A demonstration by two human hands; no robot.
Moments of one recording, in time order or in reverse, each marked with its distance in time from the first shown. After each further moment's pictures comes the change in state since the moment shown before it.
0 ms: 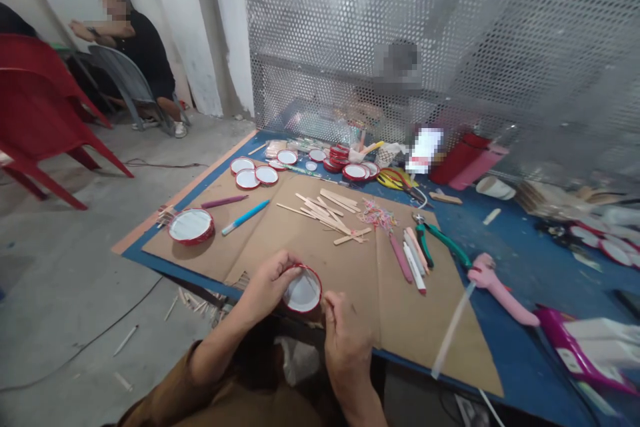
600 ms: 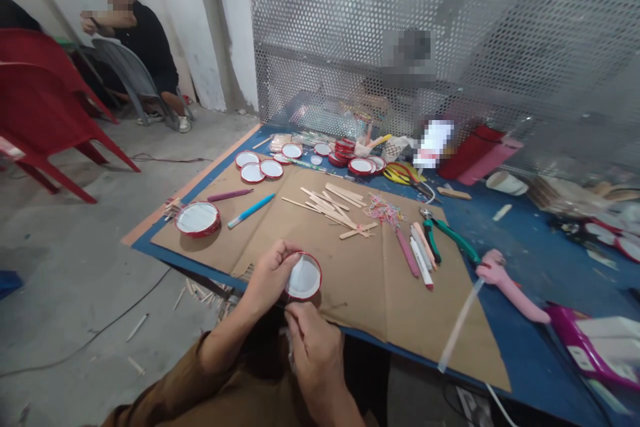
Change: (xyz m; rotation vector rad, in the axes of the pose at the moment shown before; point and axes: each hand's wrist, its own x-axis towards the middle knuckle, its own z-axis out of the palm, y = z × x) left_hand 0.001 -0.012 0.004 -0.177 0.153 -0.066; right_hand -0.014 -0.044 0.015 0.255 -0.265 0.056
